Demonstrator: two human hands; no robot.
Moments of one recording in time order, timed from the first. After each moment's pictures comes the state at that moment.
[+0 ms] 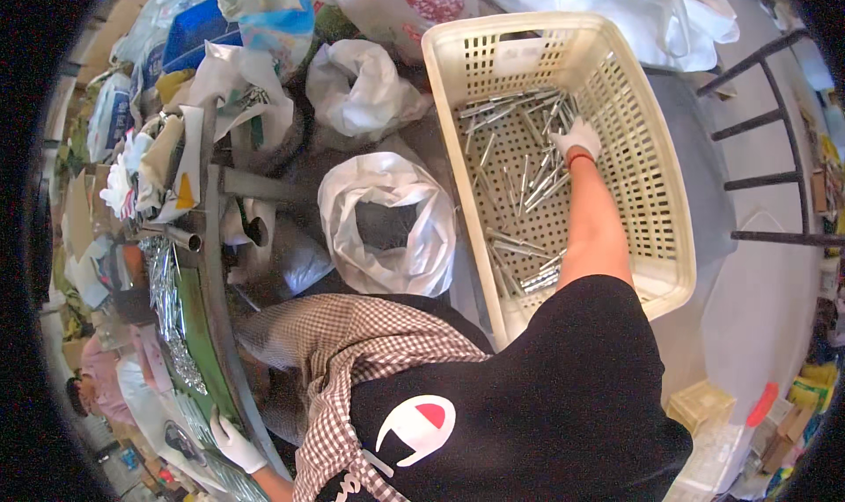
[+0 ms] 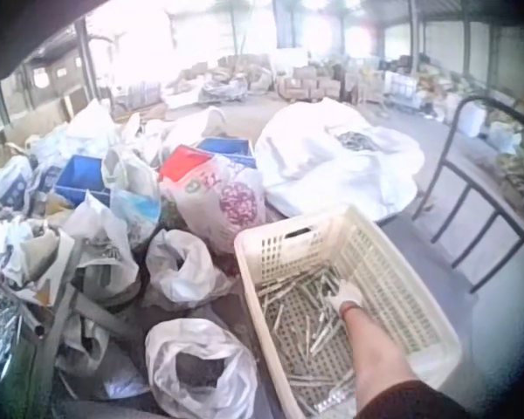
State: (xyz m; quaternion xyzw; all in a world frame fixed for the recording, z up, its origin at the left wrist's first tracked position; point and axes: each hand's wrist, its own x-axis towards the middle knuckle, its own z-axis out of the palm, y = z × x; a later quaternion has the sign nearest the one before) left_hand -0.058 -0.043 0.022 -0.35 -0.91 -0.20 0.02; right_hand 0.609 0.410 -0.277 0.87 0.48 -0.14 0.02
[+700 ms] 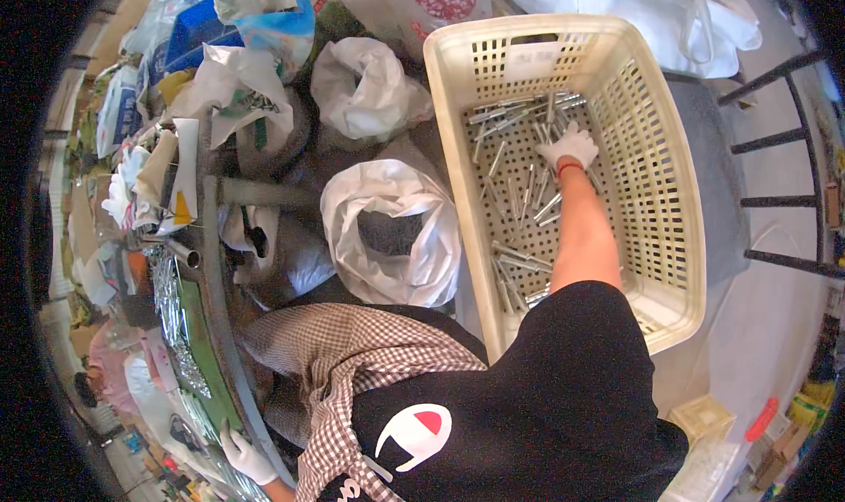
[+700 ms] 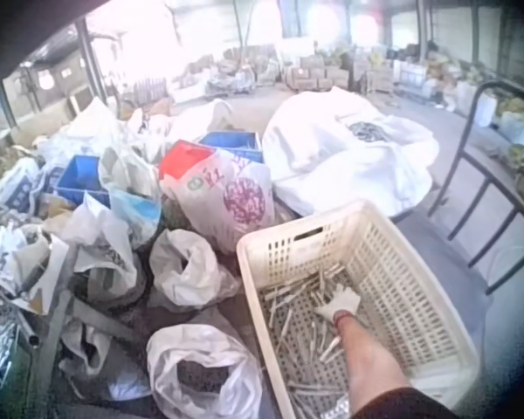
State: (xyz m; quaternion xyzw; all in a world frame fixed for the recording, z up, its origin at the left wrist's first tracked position) left_hand -0.023 -0.050 0.033 -0.38 -0.91 -0.15 0.08; right_hand 0.547 0.430 -0.270 0.86 0.48 -0.14 0.09
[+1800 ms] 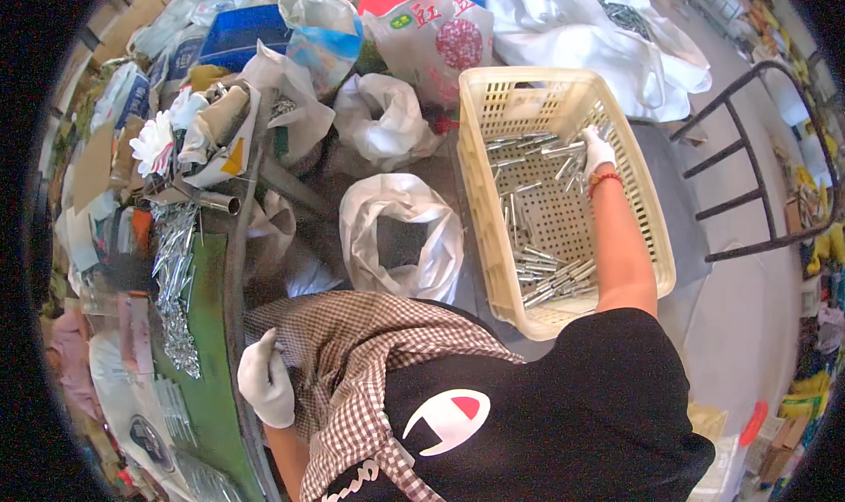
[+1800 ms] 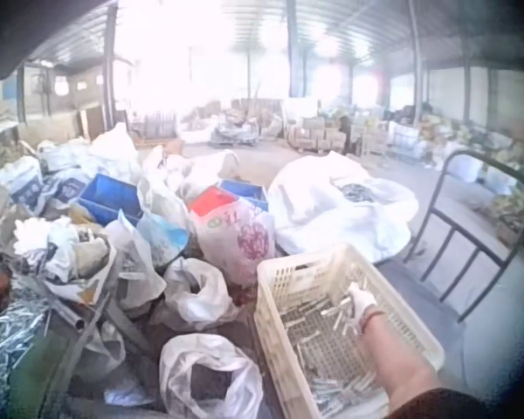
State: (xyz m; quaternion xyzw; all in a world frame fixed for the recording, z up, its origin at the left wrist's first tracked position) left_hand 0.023 0.057 0.006 -0.68 -0.64 -0.36 0.00; right_hand 0.592 0.391 -0.148 0.69 0.23 -0.38 -0.57
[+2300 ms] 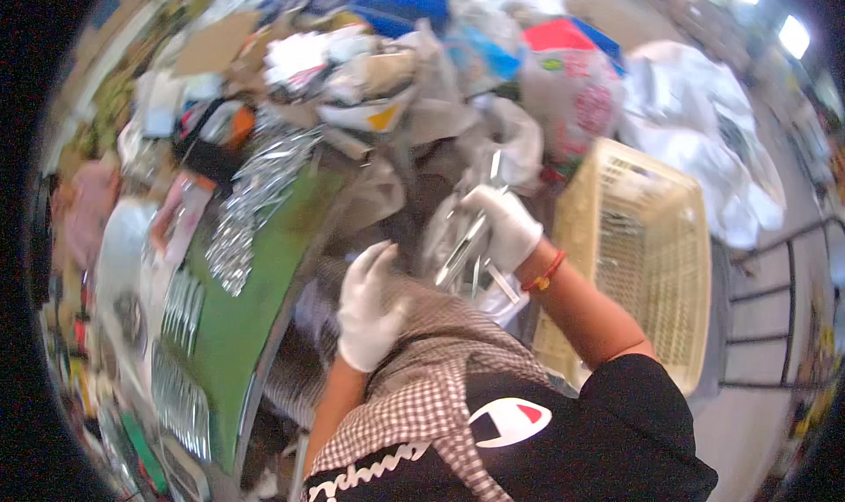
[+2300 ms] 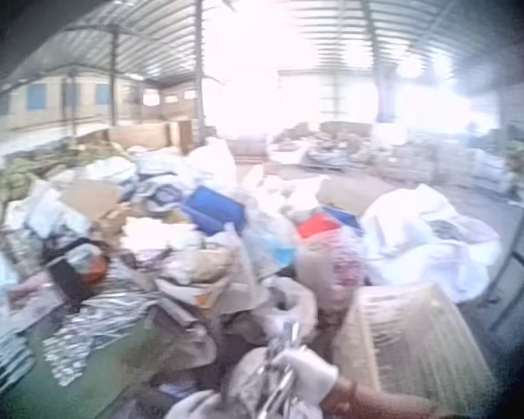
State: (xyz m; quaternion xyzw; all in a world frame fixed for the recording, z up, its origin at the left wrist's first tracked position) left_hand 0.057 0.087 0.000 -0.61 -0.64 -0.46 -0.05; right_hand 0.229 0.280 -0.038 0.33 0.53 -0.73 -0.27
